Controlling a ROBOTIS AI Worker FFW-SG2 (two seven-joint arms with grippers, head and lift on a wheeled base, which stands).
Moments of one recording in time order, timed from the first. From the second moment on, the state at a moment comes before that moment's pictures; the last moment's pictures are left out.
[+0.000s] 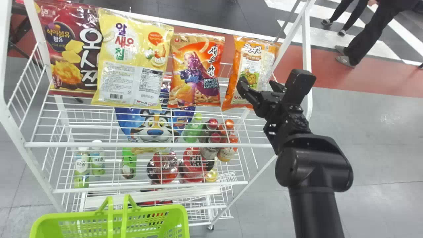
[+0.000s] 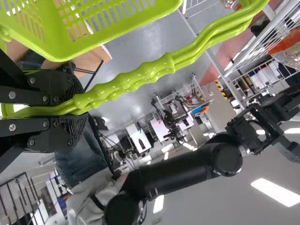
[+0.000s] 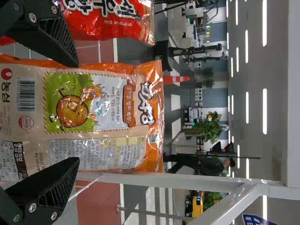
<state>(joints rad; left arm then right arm) 0.63 0.11 -0.01 -2.03 0.11 0.90 -1.40 -0.04 -0.12 -0.20 -1.71 -0.11 0.39 0.10</state>
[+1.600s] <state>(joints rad) 0.64 0.10 0.01 -2.02 0.12 0.86 -1.39 0.07 -0.14 -0.25 -1.87 -0.20 0.41 0.11</state>
